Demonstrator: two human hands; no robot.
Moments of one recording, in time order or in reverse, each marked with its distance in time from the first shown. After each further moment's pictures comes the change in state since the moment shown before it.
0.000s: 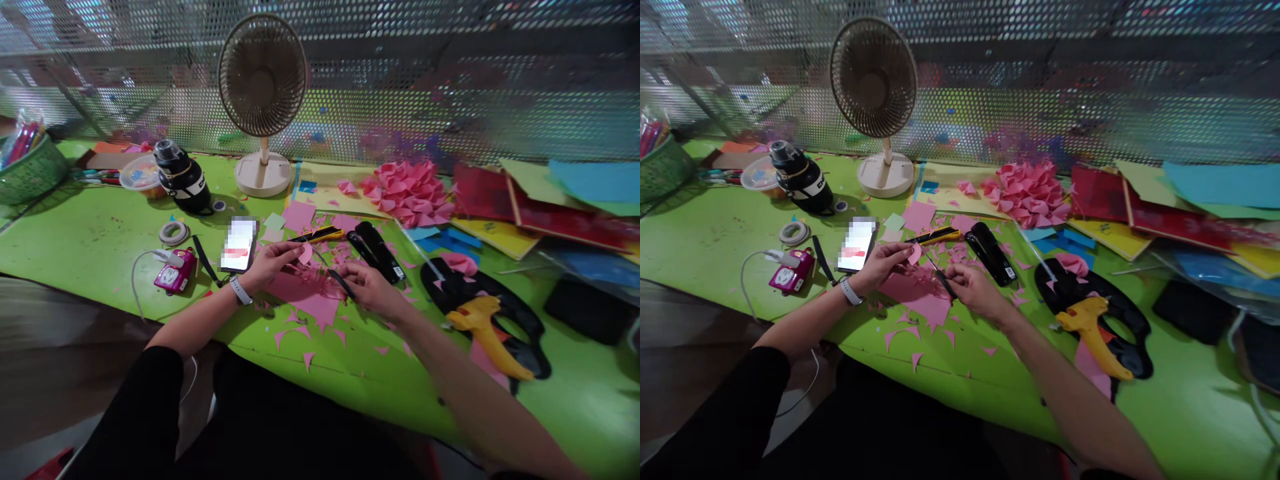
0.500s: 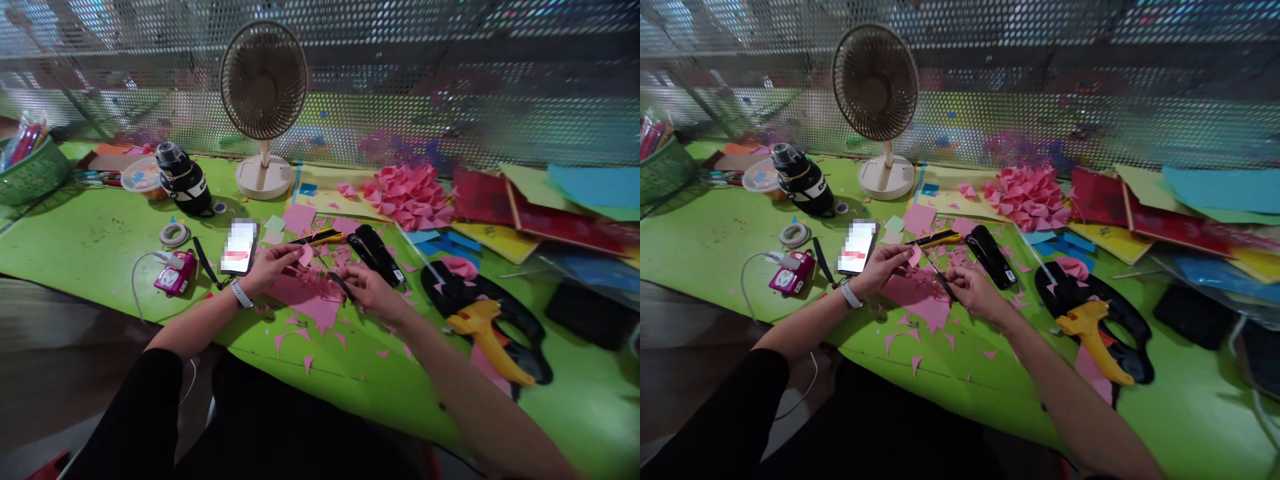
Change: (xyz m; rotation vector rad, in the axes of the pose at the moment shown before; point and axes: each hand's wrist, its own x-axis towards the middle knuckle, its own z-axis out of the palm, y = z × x) left_hand -0.002 -0.001 0.002 0.019 0.033 0.016; right_hand -0.001 0.003 -0.001 0.039 -0.002 0.035
